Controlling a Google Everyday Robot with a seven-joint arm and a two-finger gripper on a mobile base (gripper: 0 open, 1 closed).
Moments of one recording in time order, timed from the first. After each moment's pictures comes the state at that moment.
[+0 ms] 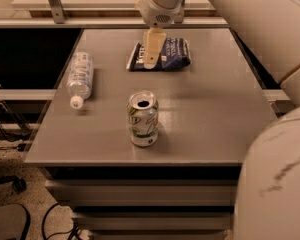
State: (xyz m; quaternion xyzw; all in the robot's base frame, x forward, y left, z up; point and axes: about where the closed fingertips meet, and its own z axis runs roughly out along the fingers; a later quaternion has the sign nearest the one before) arm 0.695 0.004 0.938 -0.75 0.60 -0.04 0.27
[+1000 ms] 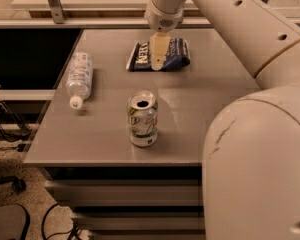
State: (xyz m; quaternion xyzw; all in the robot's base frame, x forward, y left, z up) arm 0.733 -0.018 0.902 -0.74 0.63 -0.05 0.22
